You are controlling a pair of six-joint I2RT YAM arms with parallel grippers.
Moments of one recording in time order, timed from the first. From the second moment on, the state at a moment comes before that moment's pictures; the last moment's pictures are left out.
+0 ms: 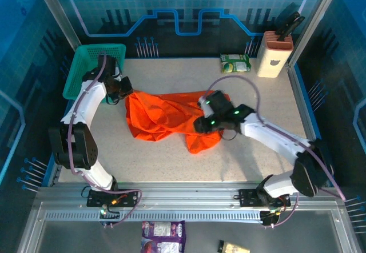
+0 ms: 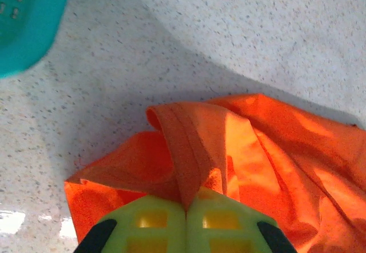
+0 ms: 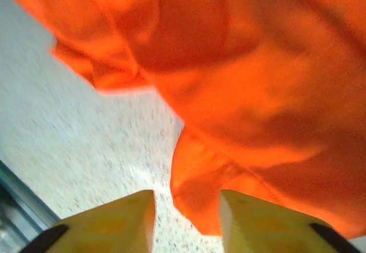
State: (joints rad) left arm 0.05 1.66 1.44 -0.85 0.23 -0.52; right arm 0.71 1.44 1.08 -0.65 -0.17 0.35
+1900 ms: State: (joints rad) left arm 0.07 1.38 2.01 -0.64 0.55 -0.64; right arm 0.41 1.32 1.76 -0.73 0.40 -0.02
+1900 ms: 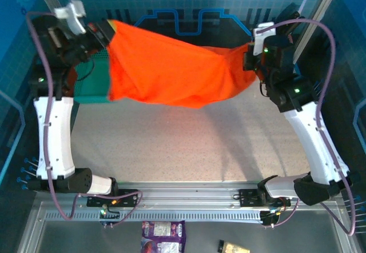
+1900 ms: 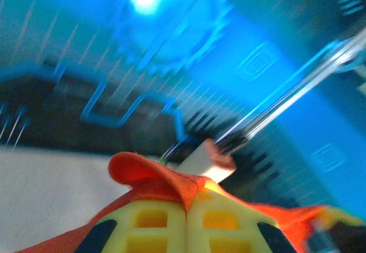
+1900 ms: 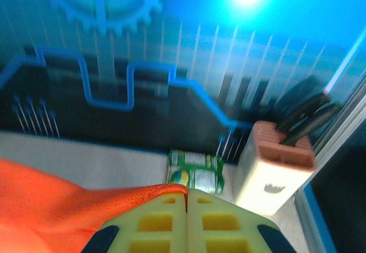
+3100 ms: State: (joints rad) left arm 0.07 1.09 1.67 -0.59 0.67 -0.77; right arm 0.29 1.00 1.84 -0.68 0.36 -0.10
